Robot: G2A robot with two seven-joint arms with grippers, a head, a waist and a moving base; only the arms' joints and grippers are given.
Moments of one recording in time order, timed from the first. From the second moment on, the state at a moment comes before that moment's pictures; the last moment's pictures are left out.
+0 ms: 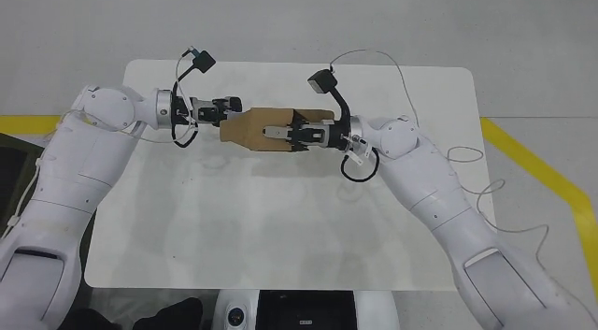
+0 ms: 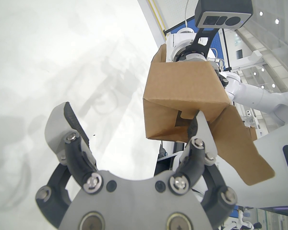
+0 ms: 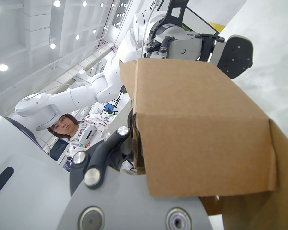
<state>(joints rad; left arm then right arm) 0.59 -0.93 -0.95 -1.10 -0.31 -0.60 -1.22 -0.64 -1.39 0.85 -1.02 0.40 -0.73 1.04</state>
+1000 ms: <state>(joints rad) 0.60 -0.90 -1.03 -1.19 -0.13 -0.61 -1.13 -0.67 -1.37 0.91 -1.03 0.26 -0.65 0.95</state>
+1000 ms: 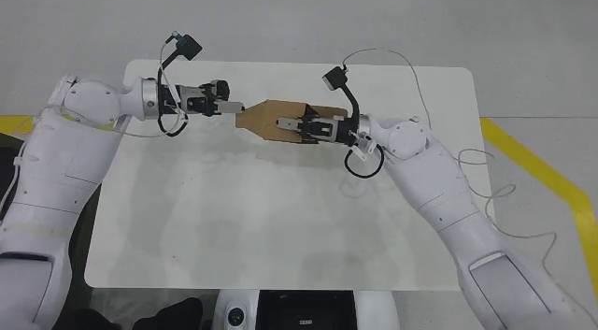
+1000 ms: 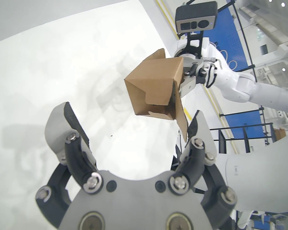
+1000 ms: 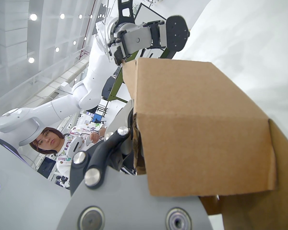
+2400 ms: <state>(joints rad) 0.64 -0.91 -1.01 -1.23 -0.07 -0.62 -1.08 -0.65 -1.40 0.87 -1.03 0.40 -0.72 1.01</state>
